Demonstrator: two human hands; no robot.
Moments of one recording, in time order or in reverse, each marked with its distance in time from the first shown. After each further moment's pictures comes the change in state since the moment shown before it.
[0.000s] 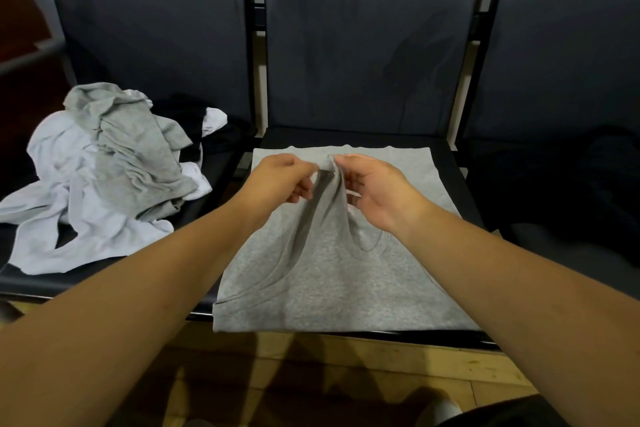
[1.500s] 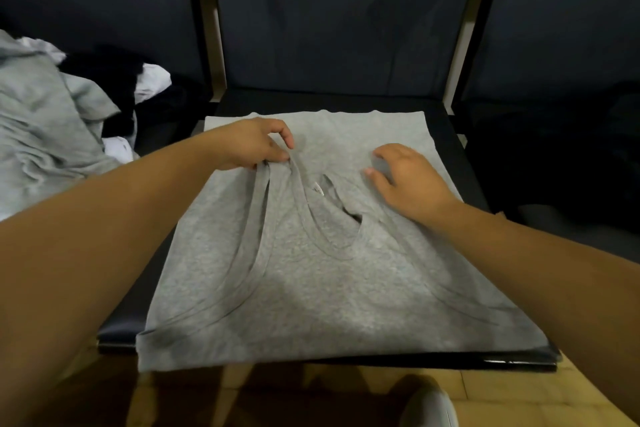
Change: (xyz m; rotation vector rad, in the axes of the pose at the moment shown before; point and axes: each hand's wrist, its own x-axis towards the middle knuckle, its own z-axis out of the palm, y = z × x) left_hand 0.130 -0.033 0.006 0.510 -0.401 -0.066; right_hand 0.062 0.042 -0.136 -1.509 0.164 -0.375
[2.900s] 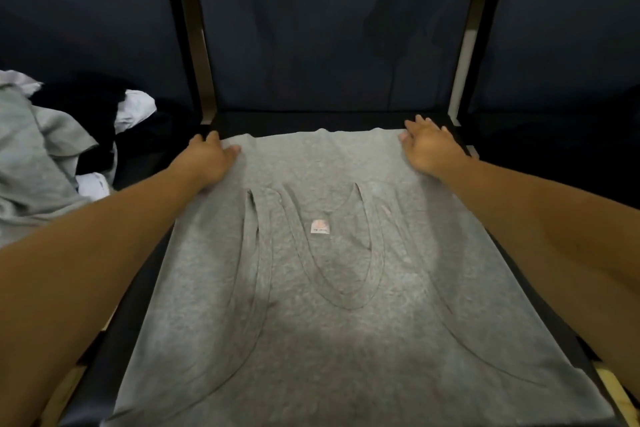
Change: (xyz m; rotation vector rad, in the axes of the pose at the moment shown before) left_hand 0.062 -0.058 -0.036 0.399 0.392 -0.264; right_hand 0.116 0.070 -0.010 -0.095 -0.095 0.314
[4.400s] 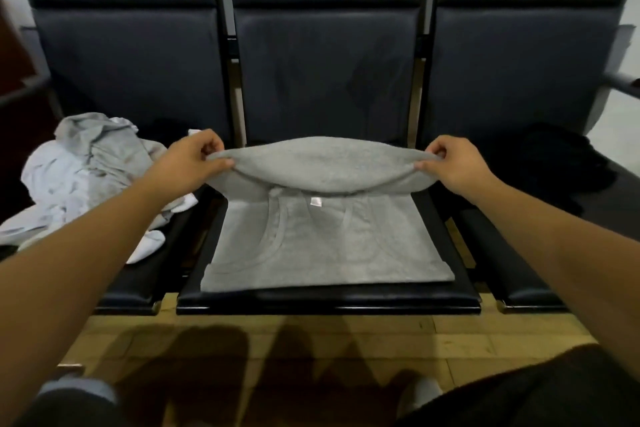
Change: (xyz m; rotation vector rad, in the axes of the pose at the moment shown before) left_hand -0.217 -0.026 -0.119 -0.329 0.273 0.445; right_hand -0.221 0.000 -0.127 0.482 0.288 0.000
